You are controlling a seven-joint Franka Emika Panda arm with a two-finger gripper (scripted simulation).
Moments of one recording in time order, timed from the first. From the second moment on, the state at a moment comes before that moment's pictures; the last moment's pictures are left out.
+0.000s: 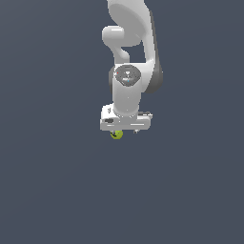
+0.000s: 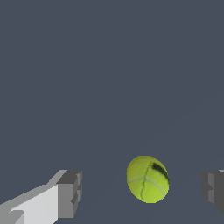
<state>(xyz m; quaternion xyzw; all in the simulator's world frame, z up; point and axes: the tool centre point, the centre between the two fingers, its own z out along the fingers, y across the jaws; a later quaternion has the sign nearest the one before) -0.007 0.012 0.147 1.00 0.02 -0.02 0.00</state>
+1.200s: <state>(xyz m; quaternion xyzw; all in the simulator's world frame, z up) -0.016 -0.026 0.141 1.00 0.01 -0.01 0.01</state>
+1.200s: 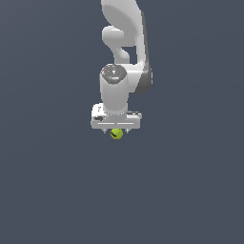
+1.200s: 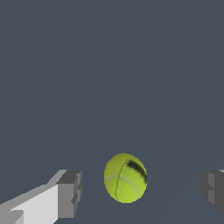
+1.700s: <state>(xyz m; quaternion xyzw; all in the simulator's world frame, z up) -0.055 -0.029 0.104 1.00 0.07 0.00 0.00</state>
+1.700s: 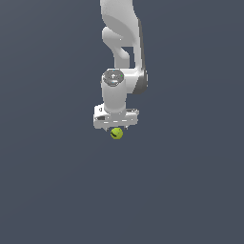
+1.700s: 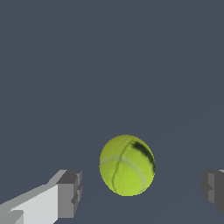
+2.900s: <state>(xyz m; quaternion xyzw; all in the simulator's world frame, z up) -0.073 -0.029 0.048 1.00 0.09 0.00 0.00</state>
